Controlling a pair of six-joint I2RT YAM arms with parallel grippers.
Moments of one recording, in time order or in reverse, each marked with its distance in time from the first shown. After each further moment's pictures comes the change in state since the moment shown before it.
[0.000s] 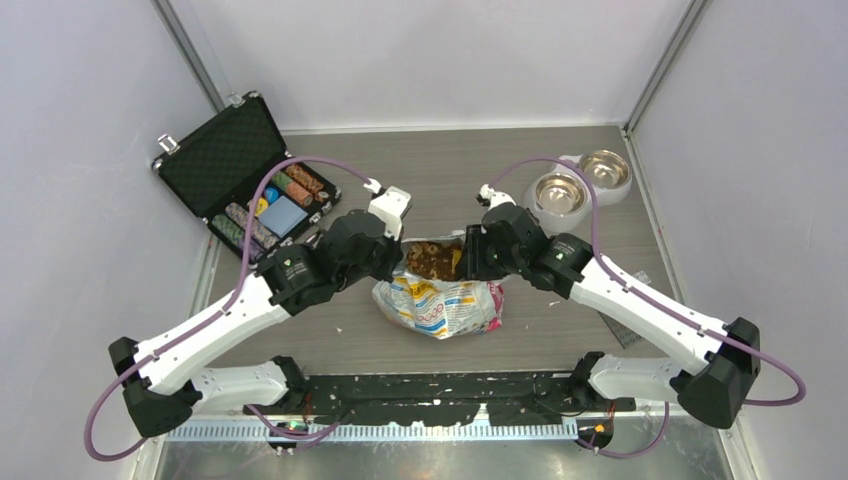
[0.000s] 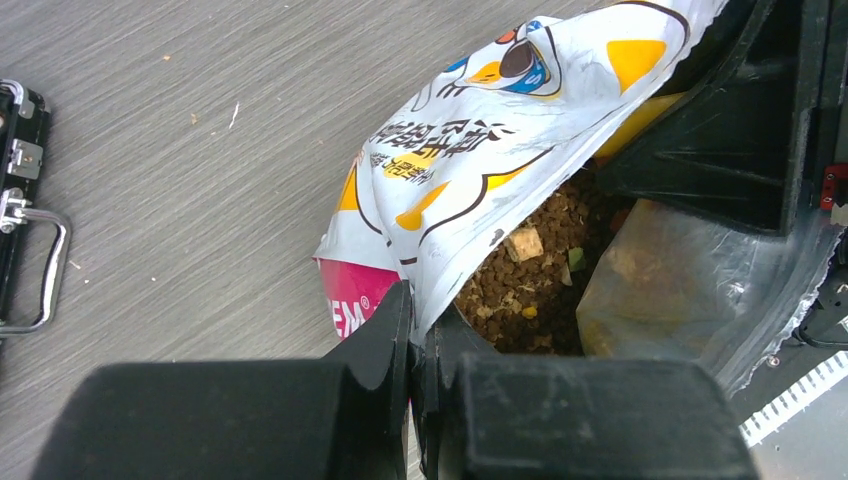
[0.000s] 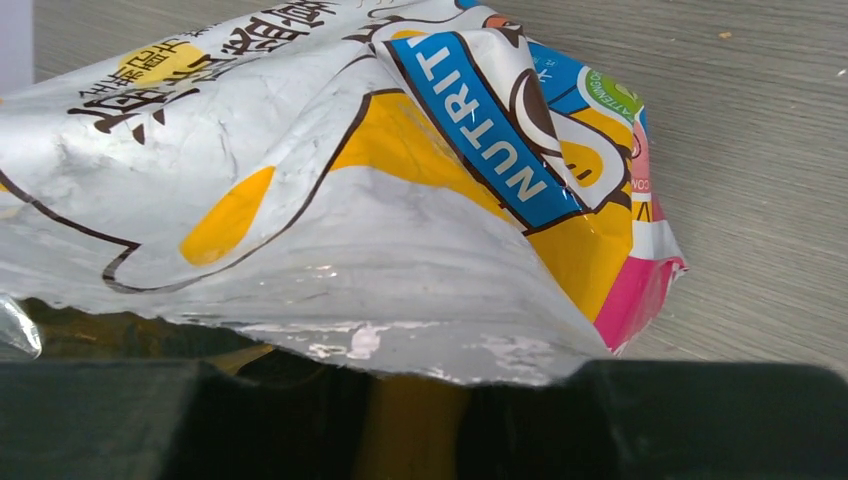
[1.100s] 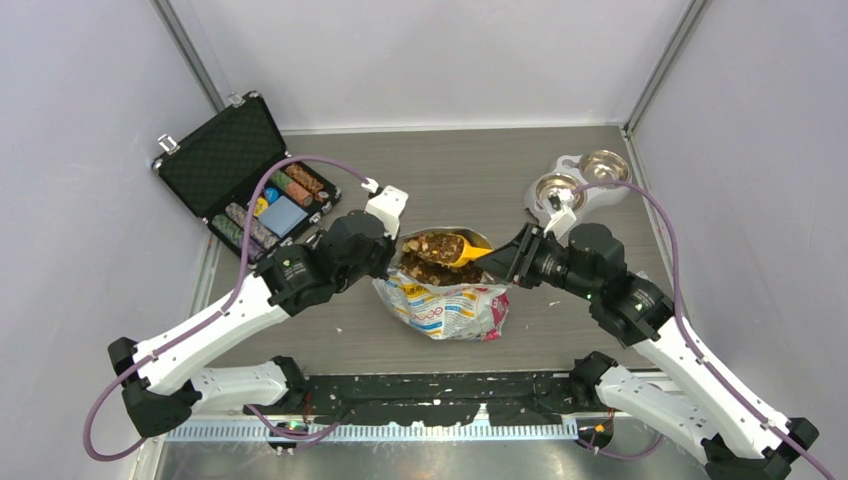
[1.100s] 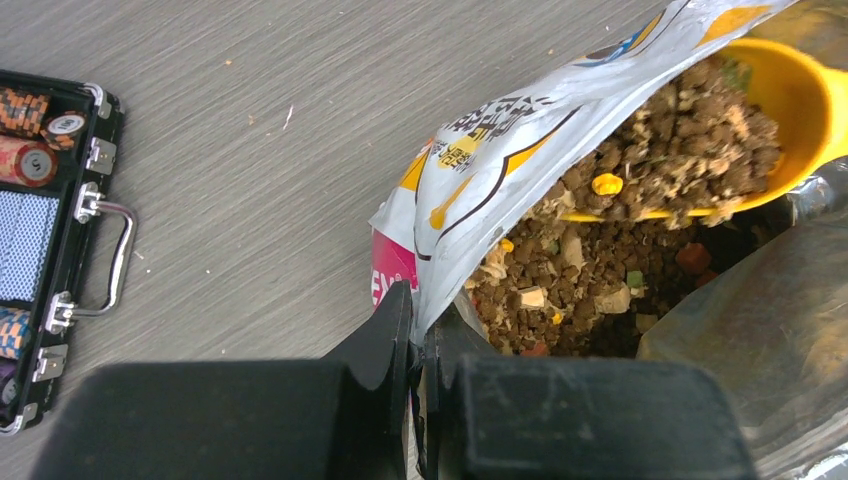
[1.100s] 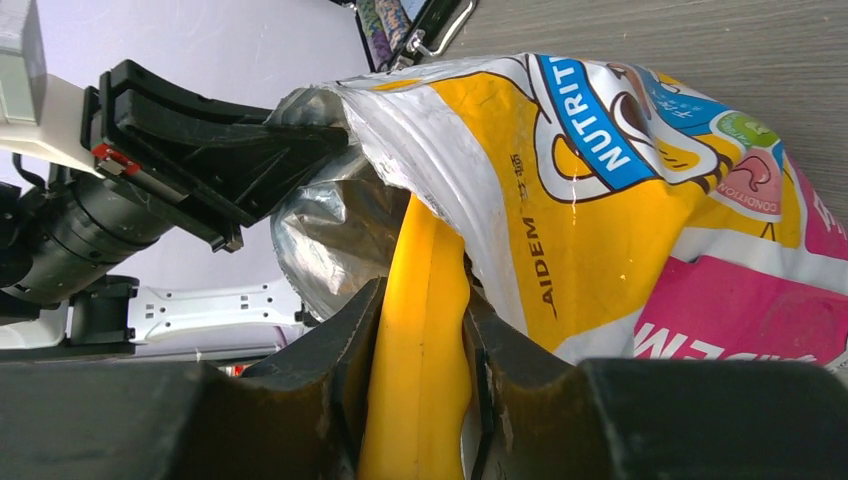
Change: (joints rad) left arm -0.006 -0.002 0.004 -0.019 -0.088 0.039; right arm -0.173 -0.460 -0.207 0.195 -0.261 0.285
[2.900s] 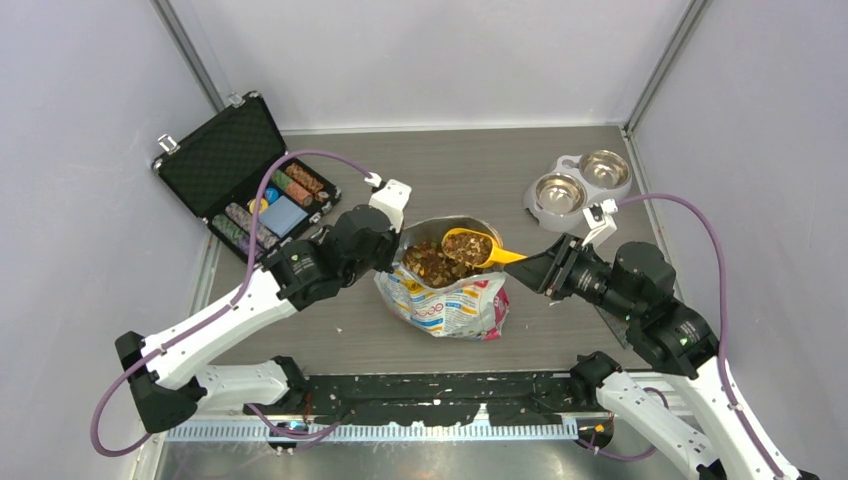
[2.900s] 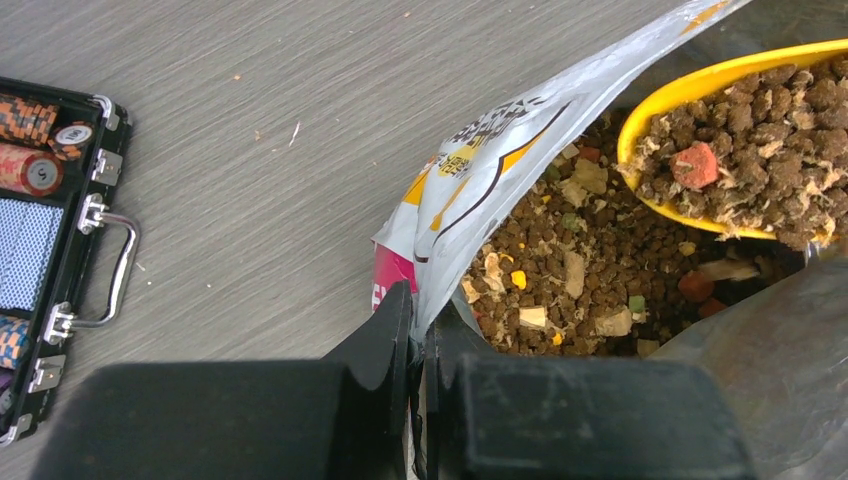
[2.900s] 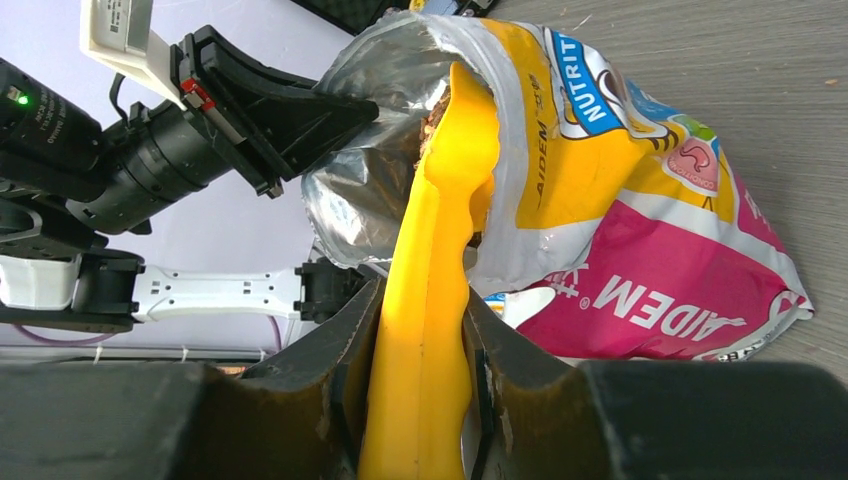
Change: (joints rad) left arm 0.006 0.042 0.011 0.044 -0.020 -0.010; right arm -0.121 -0.180 0.054 -0.170 -0.052 -0.093
